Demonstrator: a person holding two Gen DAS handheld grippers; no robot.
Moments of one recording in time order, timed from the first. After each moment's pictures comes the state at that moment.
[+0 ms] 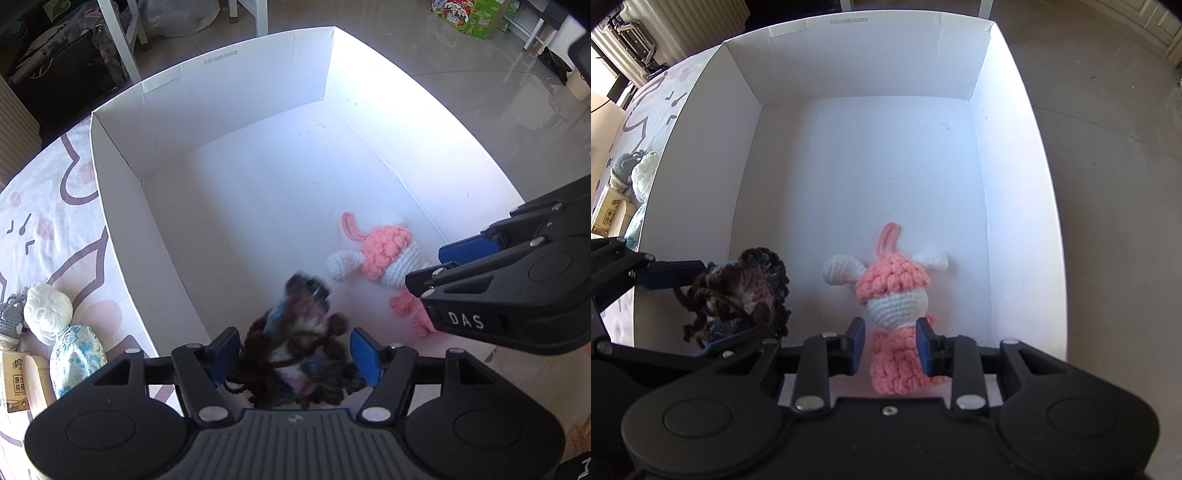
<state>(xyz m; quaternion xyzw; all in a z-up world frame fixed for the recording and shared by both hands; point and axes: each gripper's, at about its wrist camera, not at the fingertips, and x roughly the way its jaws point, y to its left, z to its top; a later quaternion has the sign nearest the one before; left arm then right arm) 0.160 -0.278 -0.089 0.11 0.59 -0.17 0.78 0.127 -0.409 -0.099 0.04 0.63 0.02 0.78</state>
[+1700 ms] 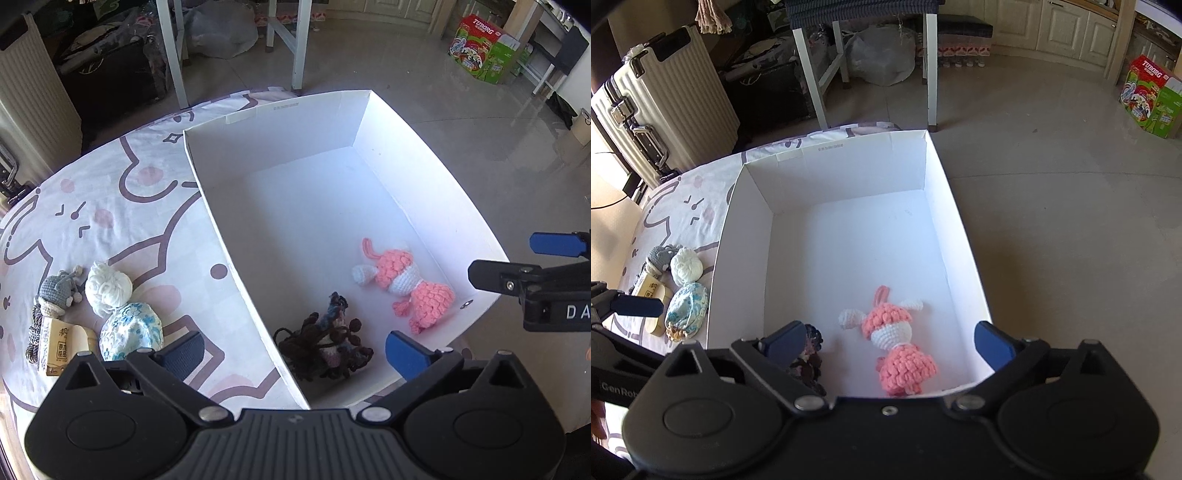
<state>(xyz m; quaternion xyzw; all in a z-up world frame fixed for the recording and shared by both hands) 0.132 -0.216 -0.023 0.06 0.56 -0.15 0.81 0.063 -0.431 -0.002 0.09 0.50 -0.04 0.86</state>
